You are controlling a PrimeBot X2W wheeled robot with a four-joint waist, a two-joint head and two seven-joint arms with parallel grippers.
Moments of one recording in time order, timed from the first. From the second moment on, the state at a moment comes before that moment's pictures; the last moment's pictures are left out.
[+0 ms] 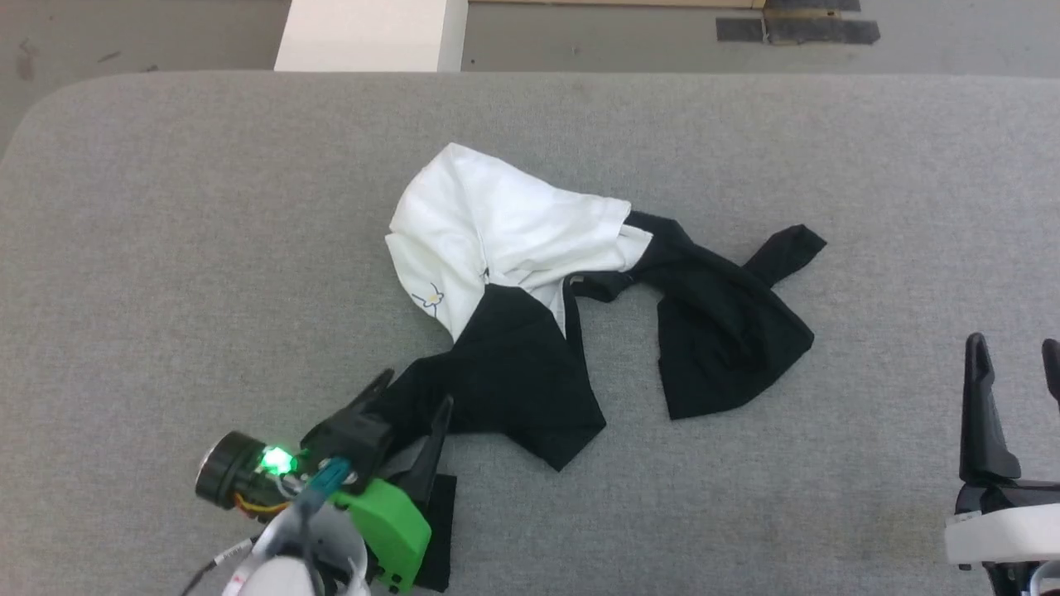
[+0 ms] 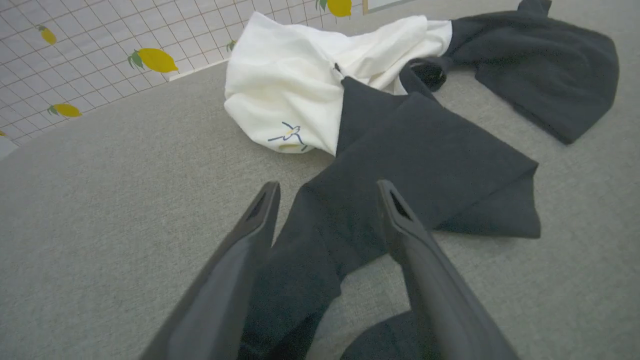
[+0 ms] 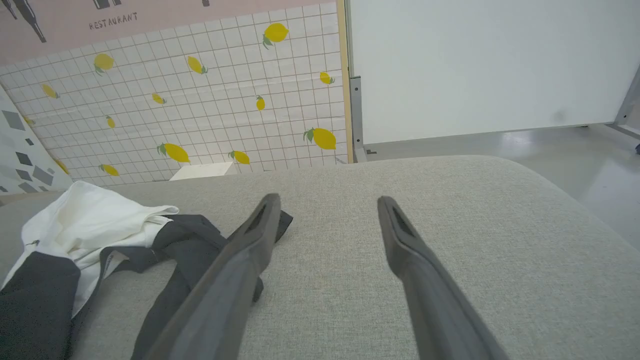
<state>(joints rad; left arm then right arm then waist) -0.05 0.23 -0.27 -0.06 -0.05 -0.11 0.08 0.12 -0.05 -0.23 -0.27 0.21 0.13 -0.04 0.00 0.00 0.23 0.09</state>
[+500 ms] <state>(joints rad) -0.19 0.31 -0.36 0.15 -0.16 -0.12 0.17 0.11 -0.05 -0.20 -0.28 0.21 0.13 -0.02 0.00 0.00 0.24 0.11</state>
